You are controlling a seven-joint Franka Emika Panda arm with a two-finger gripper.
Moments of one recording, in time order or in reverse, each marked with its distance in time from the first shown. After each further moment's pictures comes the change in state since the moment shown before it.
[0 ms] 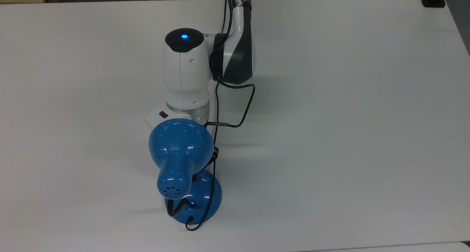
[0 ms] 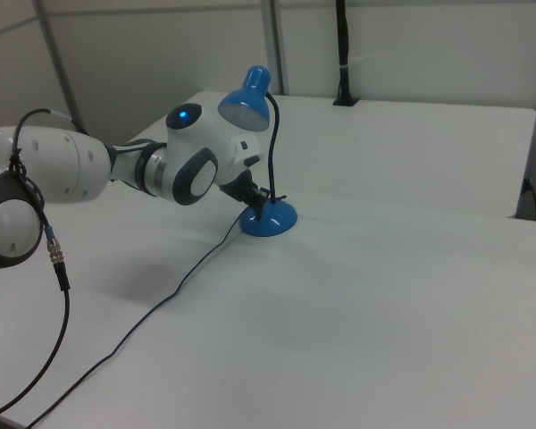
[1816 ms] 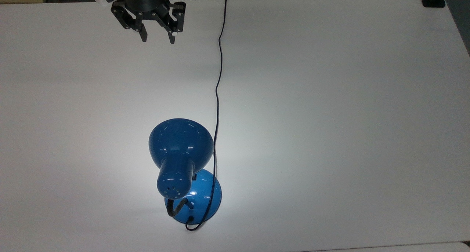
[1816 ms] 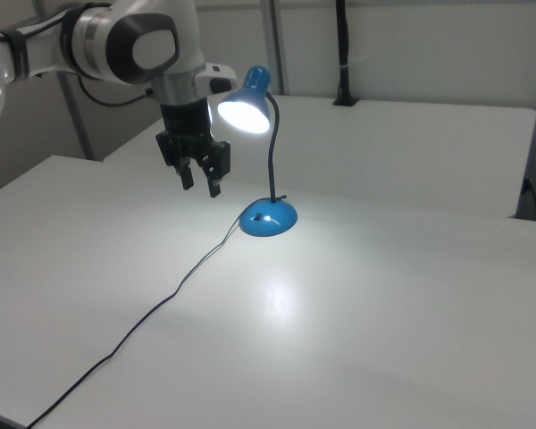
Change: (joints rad) arm -0.069 -0.590 -0.018 -0.138 -0.202 -0.948 -0.012
